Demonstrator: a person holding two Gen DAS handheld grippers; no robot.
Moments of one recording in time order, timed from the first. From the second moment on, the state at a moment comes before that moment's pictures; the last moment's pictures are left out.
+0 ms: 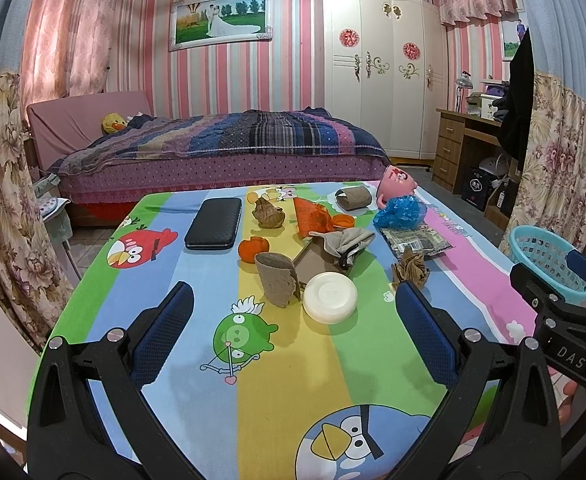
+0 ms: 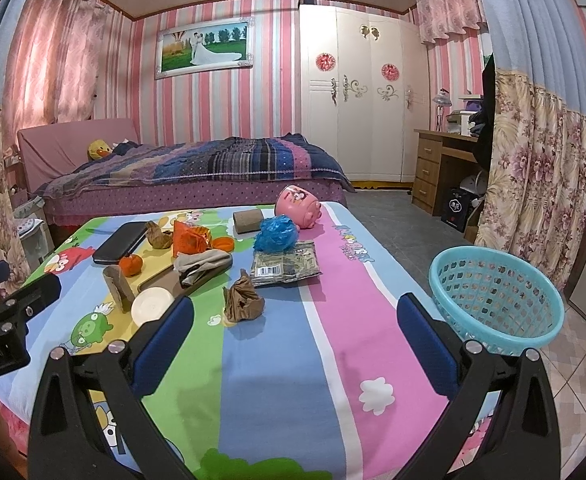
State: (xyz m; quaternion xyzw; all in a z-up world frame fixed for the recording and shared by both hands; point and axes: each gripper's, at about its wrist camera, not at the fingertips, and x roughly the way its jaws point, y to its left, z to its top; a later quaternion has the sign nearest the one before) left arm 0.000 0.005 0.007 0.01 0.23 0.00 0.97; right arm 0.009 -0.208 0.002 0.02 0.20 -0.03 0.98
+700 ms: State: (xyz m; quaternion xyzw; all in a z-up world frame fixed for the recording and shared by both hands) left arm 0.008 0.030 0.021 0.01 0.22 0.02 0.97; right arm 0.019 -0.211 0.003 0.01 0.21 -0.03 0.98
